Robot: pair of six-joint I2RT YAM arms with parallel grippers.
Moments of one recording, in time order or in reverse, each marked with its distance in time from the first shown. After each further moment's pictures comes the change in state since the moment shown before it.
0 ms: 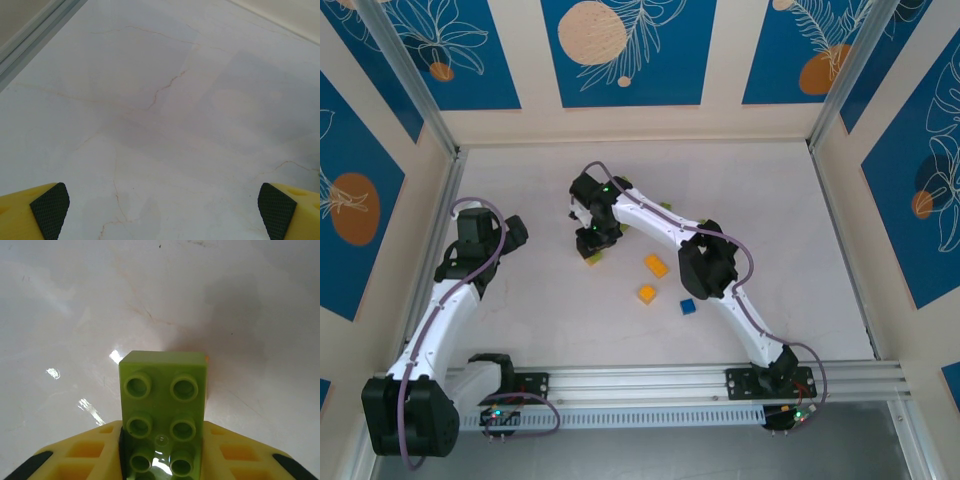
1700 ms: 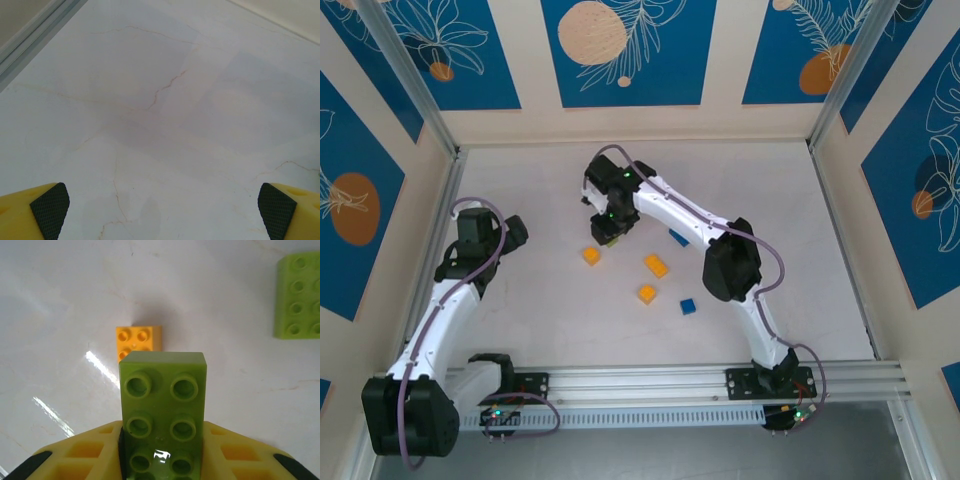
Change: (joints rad) left arm 0.000 0.000 0.000 0.000 0.000 0.000; right arm -0.034 -0.208 -0.126 -0.033 0.094 -0.104
